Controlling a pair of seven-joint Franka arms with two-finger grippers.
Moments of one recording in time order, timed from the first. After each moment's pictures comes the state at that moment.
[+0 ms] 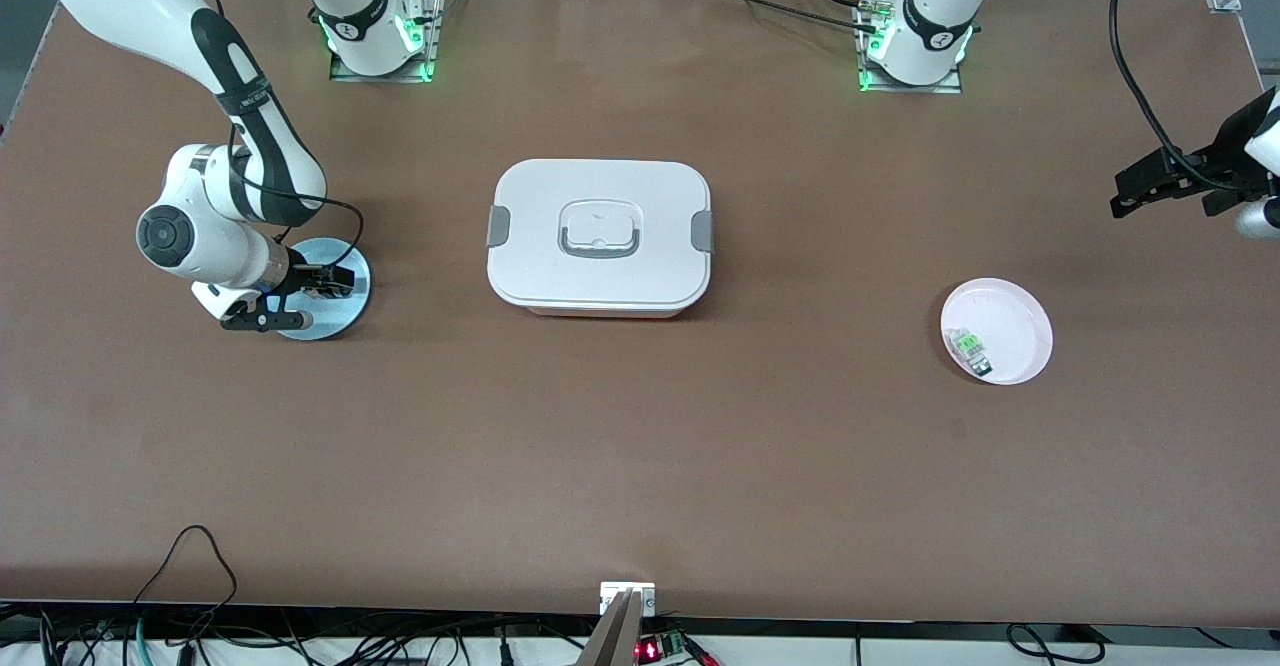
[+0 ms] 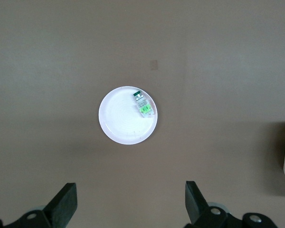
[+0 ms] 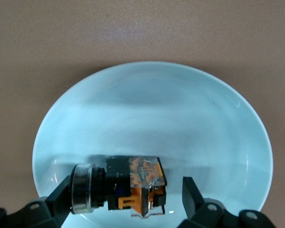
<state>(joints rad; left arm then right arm) 0.09 0.05 -0.07 -1.53 0.02 1.55 -0.01 -0.01 0.41 -0.02 -2.19 0.02 2.43 -0.06</state>
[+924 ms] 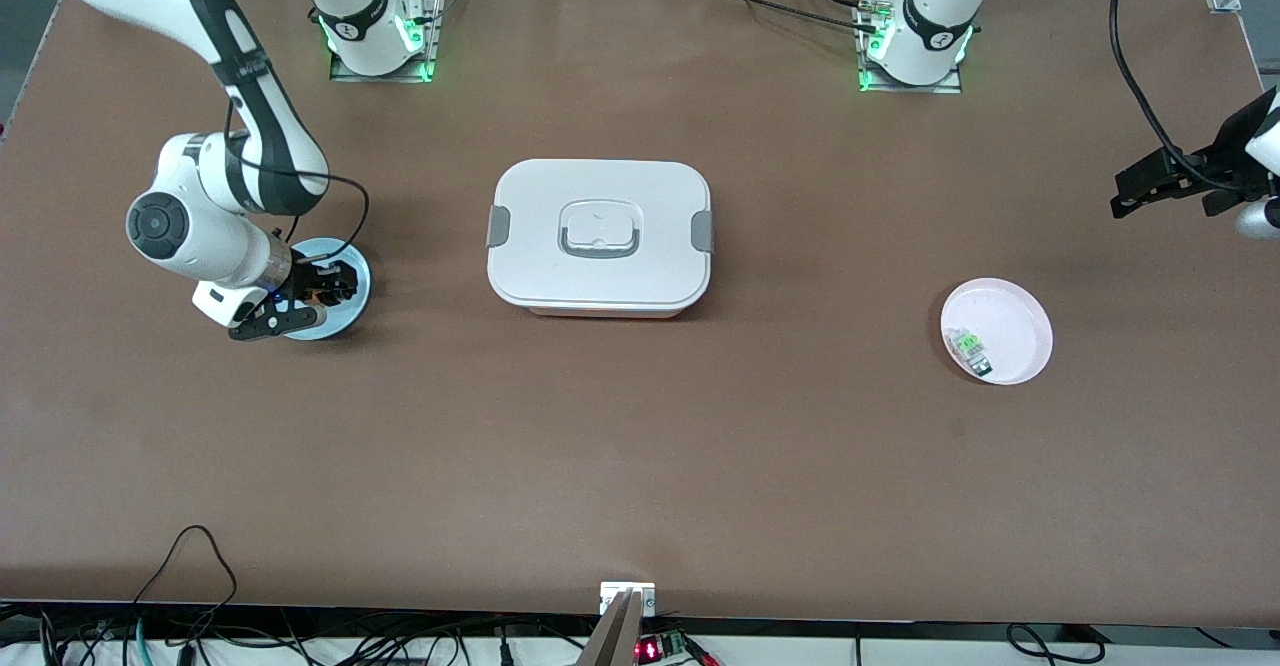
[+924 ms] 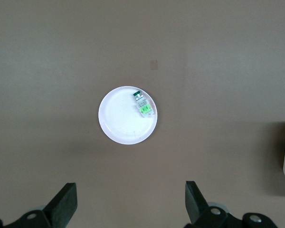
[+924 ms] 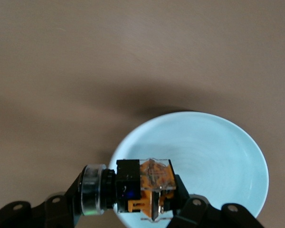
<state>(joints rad) 0.09 0.05 -0.07 -1.53 0.02 1.55 -0.01 -0.01 0.29 0.10 -2.09 0.02 2.27 -0.19</state>
